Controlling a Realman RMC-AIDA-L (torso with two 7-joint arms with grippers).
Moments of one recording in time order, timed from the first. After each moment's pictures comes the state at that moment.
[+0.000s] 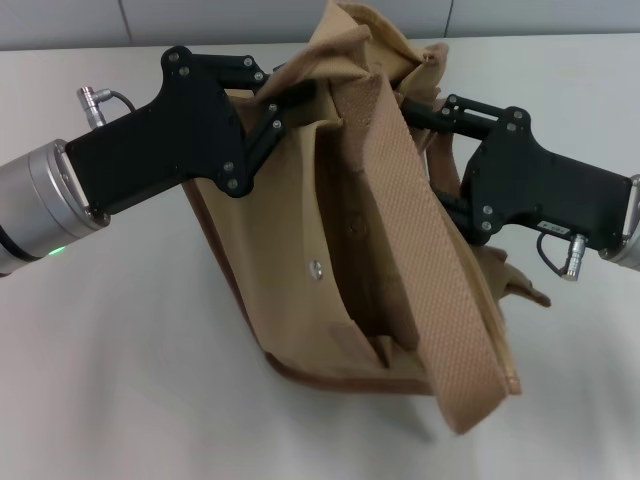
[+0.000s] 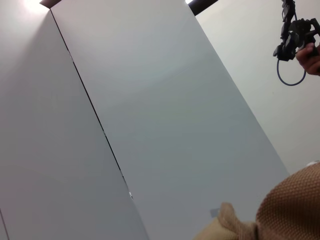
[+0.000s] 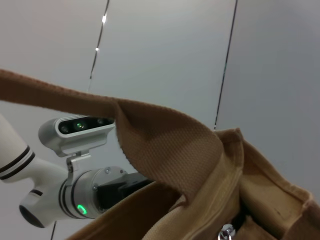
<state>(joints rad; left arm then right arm) -0.55 -2.08 0.91 0.38 1.35 1.75 -0.46 0.56 2.09 -0.70 -0.34 -1.64 -1.73 0.62</state>
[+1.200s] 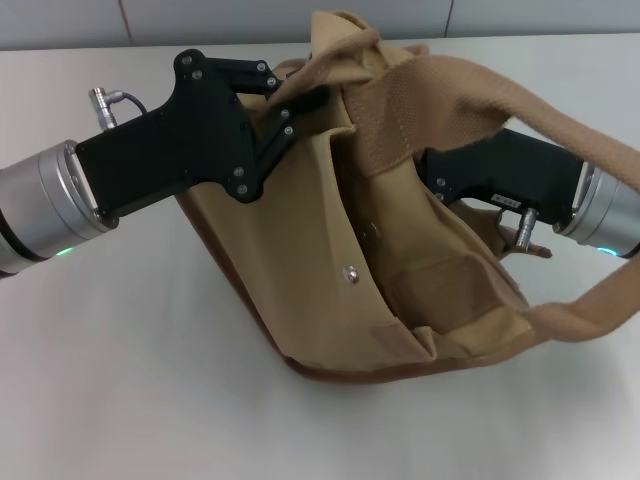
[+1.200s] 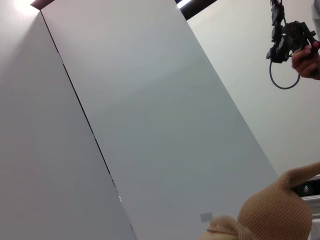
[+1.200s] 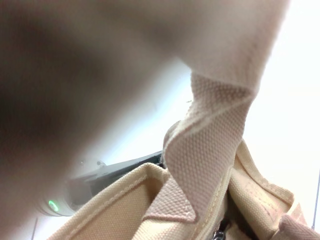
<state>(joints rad) -0.56 -2.08 0.93 0.38 1.35 1.75 -0.46 0.64 2.09 -0.71 -0.23 -1.60 -1.62 0.57</state>
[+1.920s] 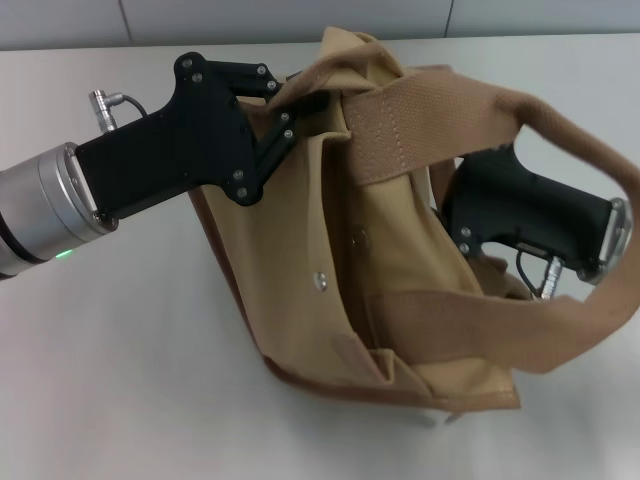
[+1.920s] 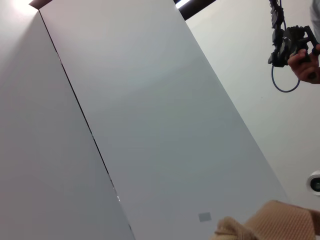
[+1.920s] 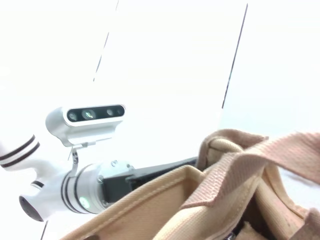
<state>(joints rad) -0.56 -2.08 0.94 0.38 1.35 1.75 -0.46 0.57 2.09 -0.72 -0.21 -1.60 -1.72 0.42</state>
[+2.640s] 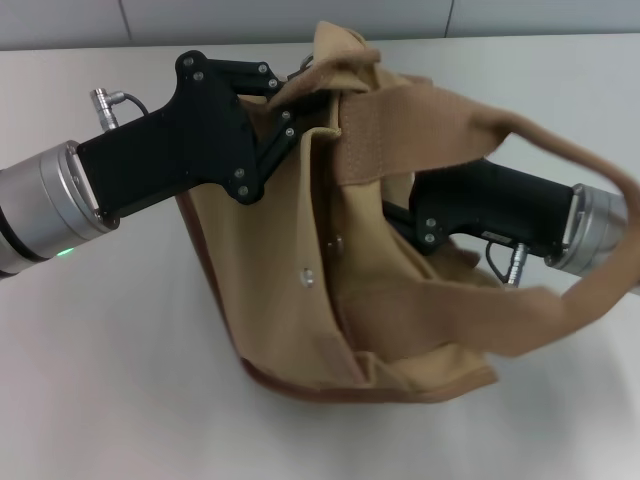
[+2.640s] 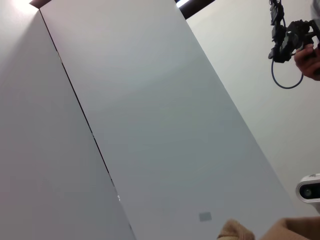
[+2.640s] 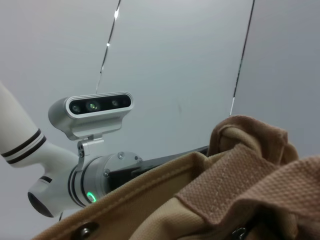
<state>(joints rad) -0.57 -2.08 0.94 0.38 1.35 1.75 -0.46 0.64 2.09 -0.75 -0.17 -1.61 -1.65 0.46</state>
